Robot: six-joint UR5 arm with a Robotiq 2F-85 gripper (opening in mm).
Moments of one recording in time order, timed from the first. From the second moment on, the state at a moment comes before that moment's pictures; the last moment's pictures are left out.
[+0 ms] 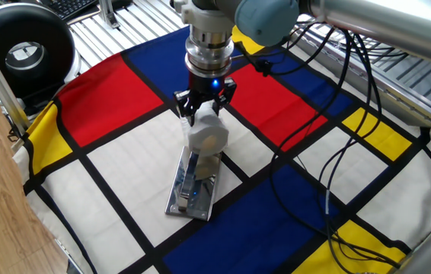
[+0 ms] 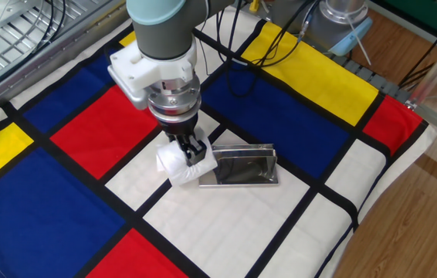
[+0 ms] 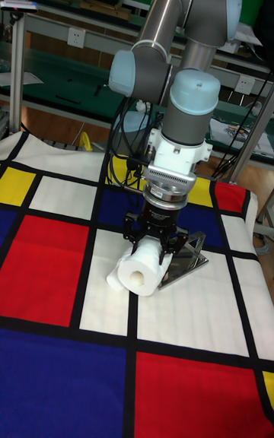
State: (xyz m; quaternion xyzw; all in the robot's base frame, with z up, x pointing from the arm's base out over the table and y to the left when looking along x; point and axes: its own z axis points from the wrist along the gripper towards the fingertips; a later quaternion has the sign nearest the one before) arm 0.540 0.065 0.076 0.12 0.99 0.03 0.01
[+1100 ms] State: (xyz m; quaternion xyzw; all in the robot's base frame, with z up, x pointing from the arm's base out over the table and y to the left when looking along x) arm 0.543 0.082 0.078 0.09 0.99 0.06 0.02
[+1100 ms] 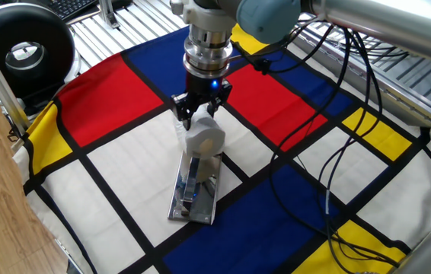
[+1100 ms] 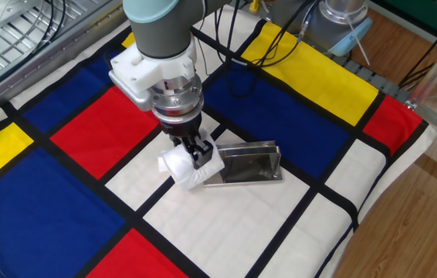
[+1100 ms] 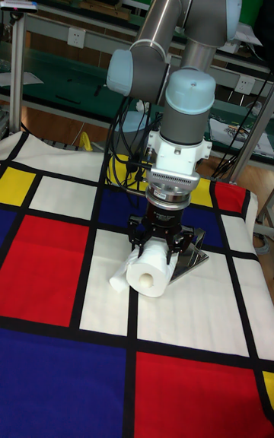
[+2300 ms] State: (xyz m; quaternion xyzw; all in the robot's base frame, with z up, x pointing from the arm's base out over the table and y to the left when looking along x) arm 0.539 0.091 0.079 0.08 0.99 0.08 0.01
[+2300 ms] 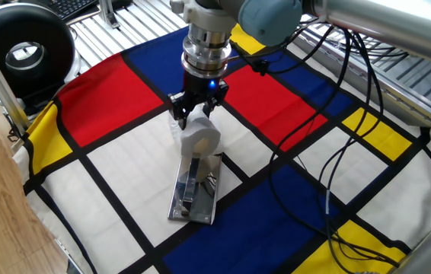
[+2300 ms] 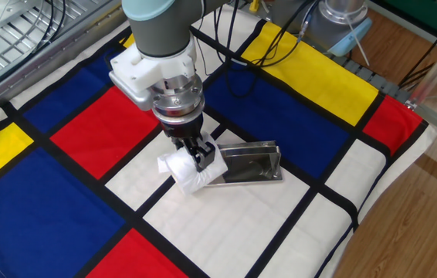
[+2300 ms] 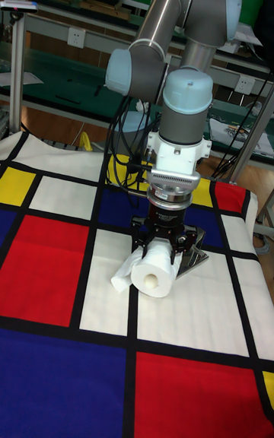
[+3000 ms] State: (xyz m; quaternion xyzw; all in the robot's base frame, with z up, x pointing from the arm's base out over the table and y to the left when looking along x) arm 0.536 0.092 0.079 0.07 0.99 0.08 0.00
